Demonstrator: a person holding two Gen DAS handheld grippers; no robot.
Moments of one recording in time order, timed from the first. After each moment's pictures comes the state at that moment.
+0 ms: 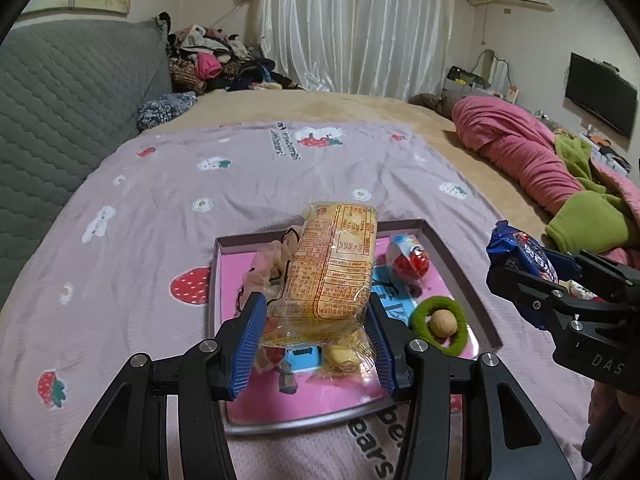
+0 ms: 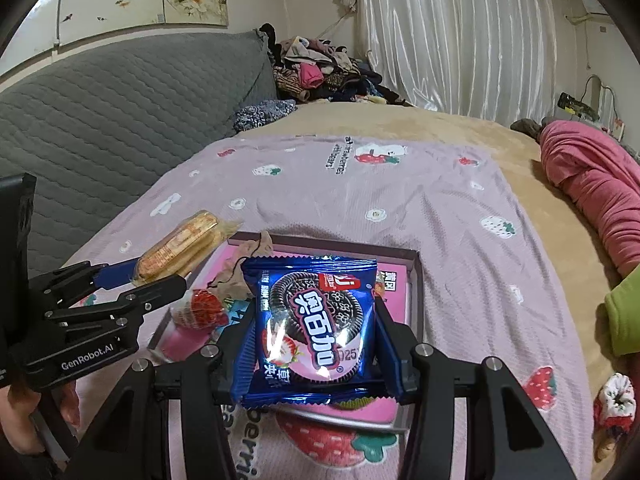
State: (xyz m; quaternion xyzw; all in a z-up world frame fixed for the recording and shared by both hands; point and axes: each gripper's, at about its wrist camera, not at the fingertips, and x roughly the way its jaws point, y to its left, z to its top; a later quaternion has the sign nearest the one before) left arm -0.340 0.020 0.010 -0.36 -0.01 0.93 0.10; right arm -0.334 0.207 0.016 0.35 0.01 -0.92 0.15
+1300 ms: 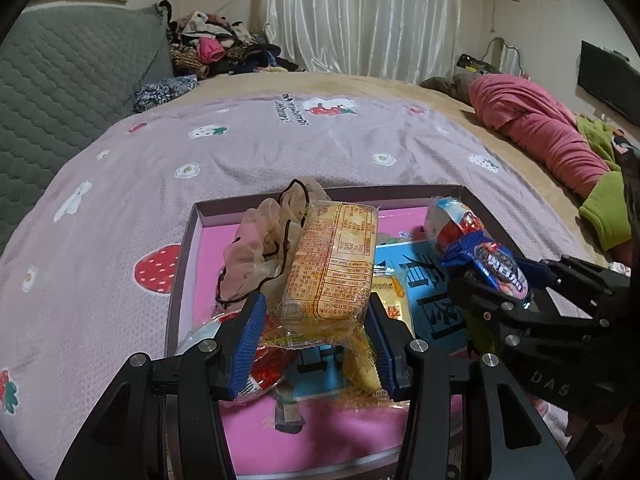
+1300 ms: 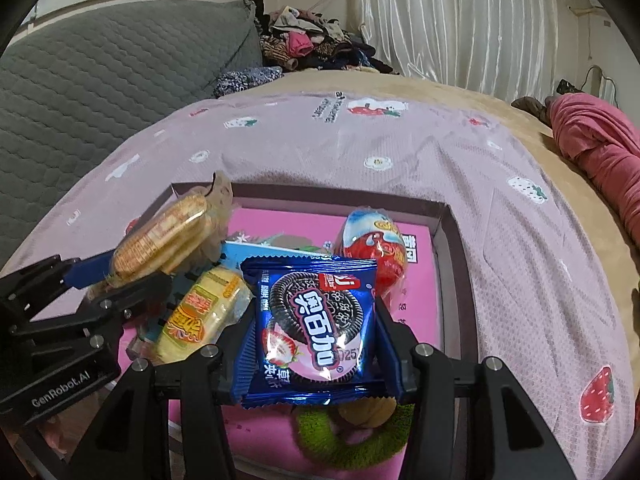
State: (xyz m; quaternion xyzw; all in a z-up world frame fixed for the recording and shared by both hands) left arm -0.386 0.031 -0.074 -0.37 0.00 0.92 0.09; right arm -0.396 0.189 -0.084 0.39 0.03 -0.91 0.13
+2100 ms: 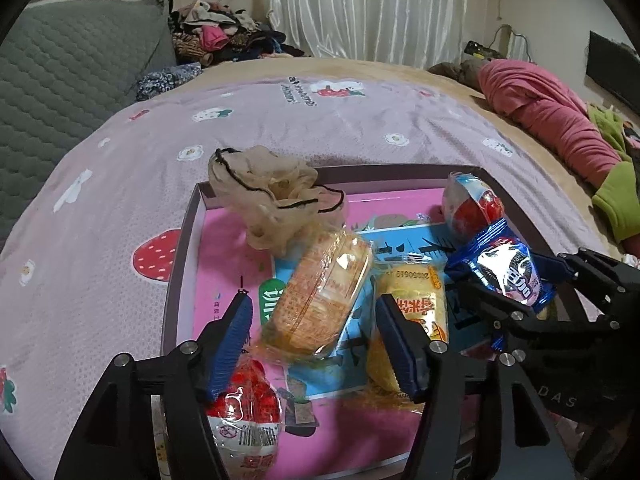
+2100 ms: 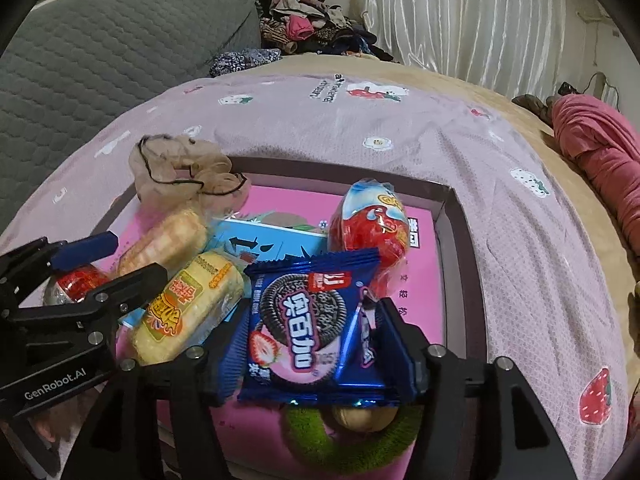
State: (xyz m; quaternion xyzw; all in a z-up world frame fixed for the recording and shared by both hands) left arm -0.392 0.032 -0.089 -0.39 0.01 0.92 0.07; right arm -0.403 0.183 -0.097 0.41 0.06 -0.90 0.11
